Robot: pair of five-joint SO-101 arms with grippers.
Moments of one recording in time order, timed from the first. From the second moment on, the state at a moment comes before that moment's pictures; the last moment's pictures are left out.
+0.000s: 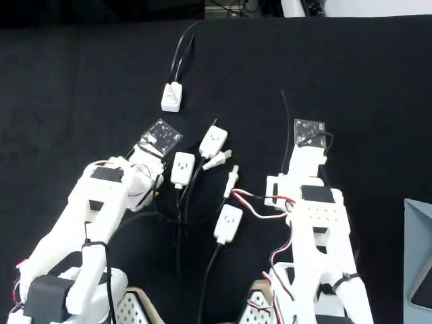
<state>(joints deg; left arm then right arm) 4.3 -24.0 57.2 41.6 -33.2 5.1 -38.7 67.3 48.3 -1.9</state>
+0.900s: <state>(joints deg) 0.6 -55.0 51.0 71.9 -29.6 5.1 -39.2 67.3 48.3 -1.9</state>
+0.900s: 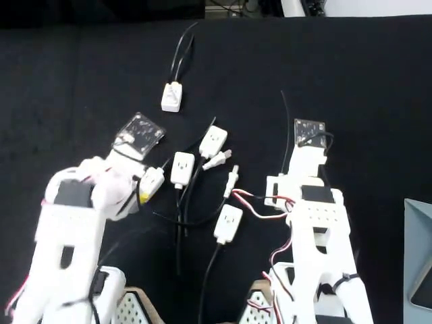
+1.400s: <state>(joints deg) -8.9 -90.9 64.1 68.6 -7.5 -13.7 -39.2 58.1 53.3 -1.8</state>
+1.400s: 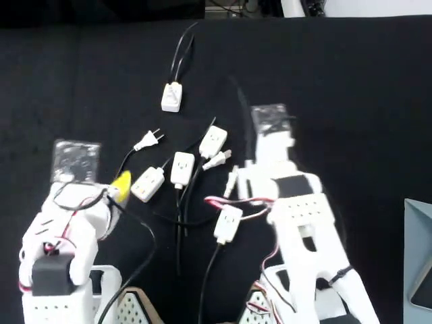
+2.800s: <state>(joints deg) 2.1 -103.7 80.3 49.5 4.4 -49.8 -65.6 60.6 46.4 -1.9</state>
